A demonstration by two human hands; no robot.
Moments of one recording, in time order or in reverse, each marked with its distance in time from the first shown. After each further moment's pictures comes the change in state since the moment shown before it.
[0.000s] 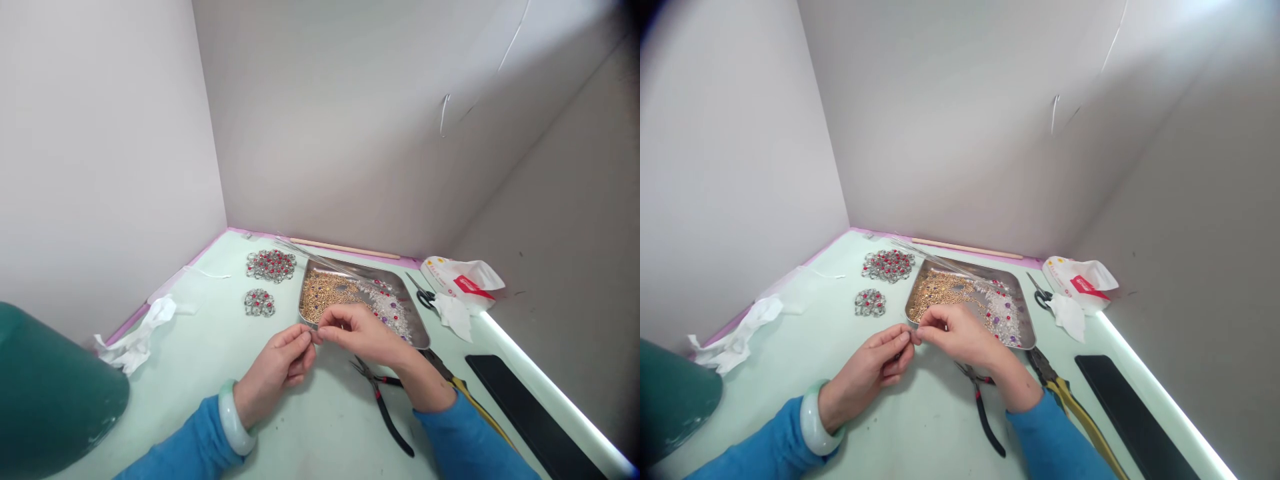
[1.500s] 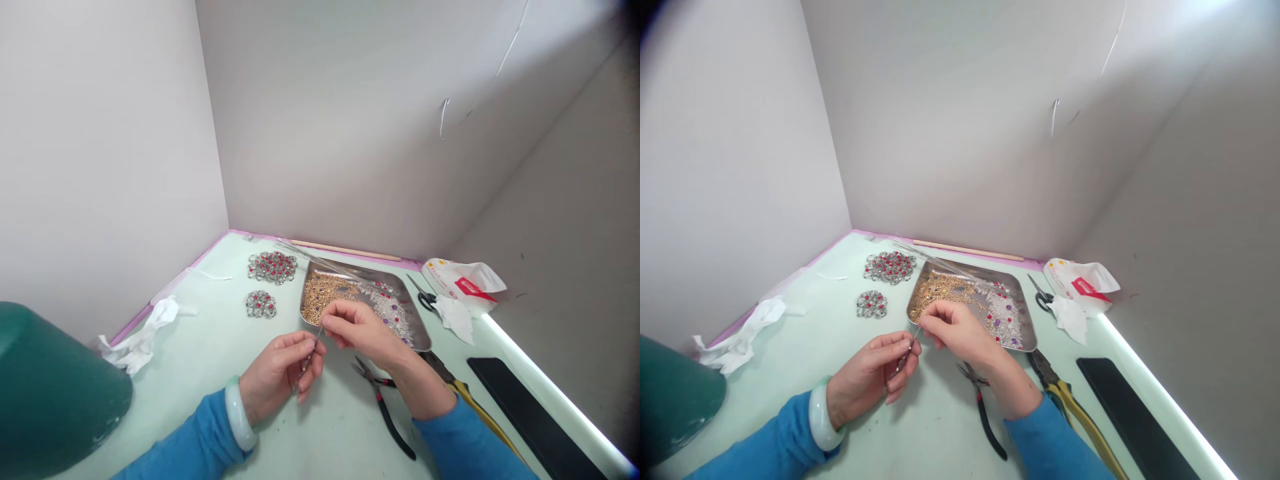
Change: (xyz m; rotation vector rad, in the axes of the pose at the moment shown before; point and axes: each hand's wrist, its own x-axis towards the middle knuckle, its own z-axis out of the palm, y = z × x) left_hand 0.001 -0.004 -0.005 -0.186 -0.106 -0.012; right_hand 0.000 -0.002 0.004 0.331 0.072 0.150
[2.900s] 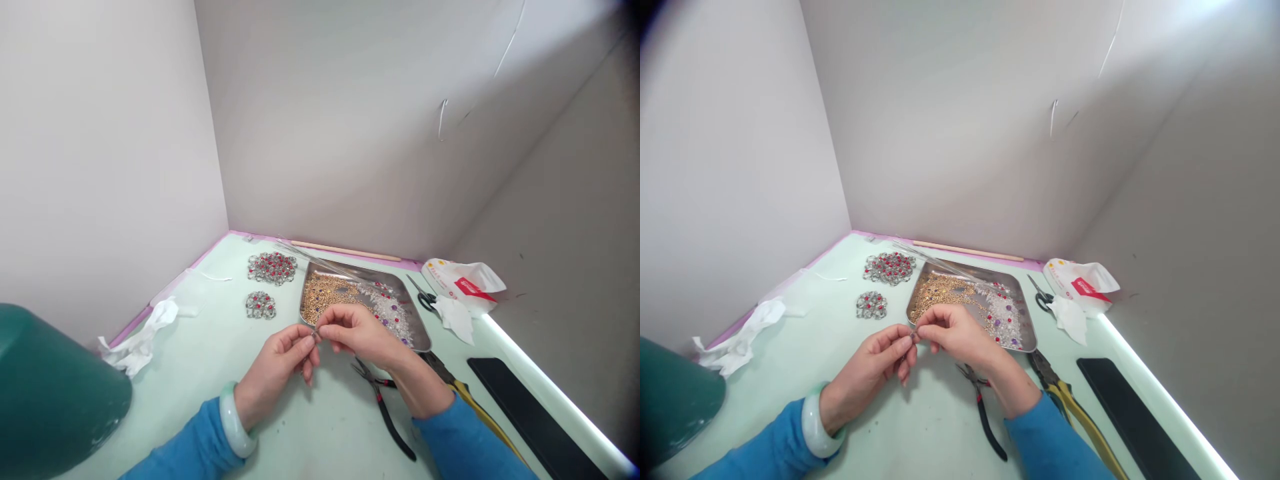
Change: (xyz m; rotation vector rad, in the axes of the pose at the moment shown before) left_hand 0.002 0.000 0.000 0.279 0.104 0.157; right_hand 0.003 0.004 0.000 0.060 -0.061 0.011
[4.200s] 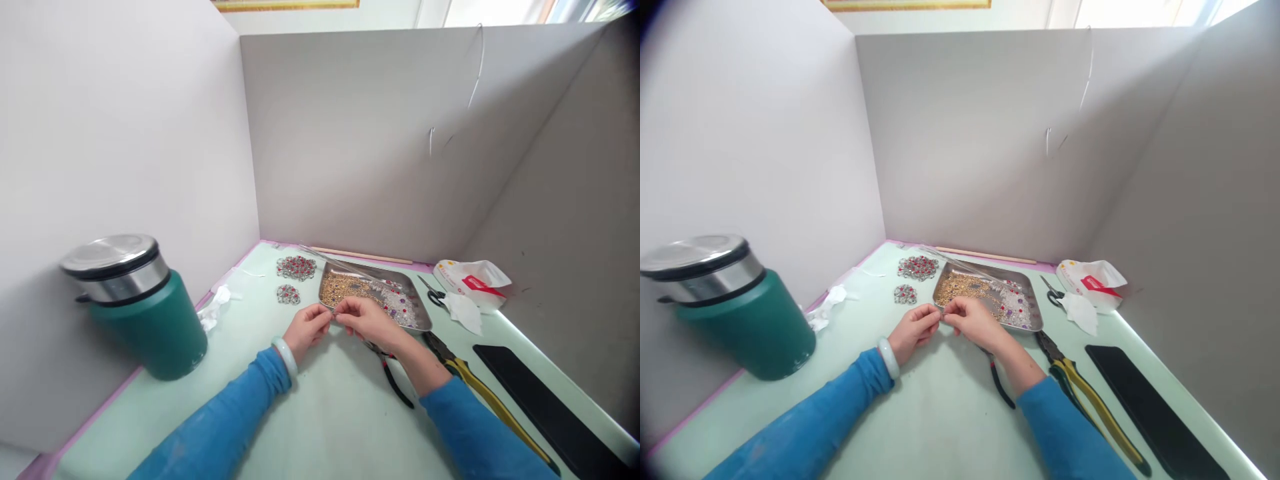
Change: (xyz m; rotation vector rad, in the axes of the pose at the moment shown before) left_hand 0.002 -0.006 0.004 0.086 0.110 0.057; right_hand -0.023 0.001 0.016 -0.247 0.130 -0.024
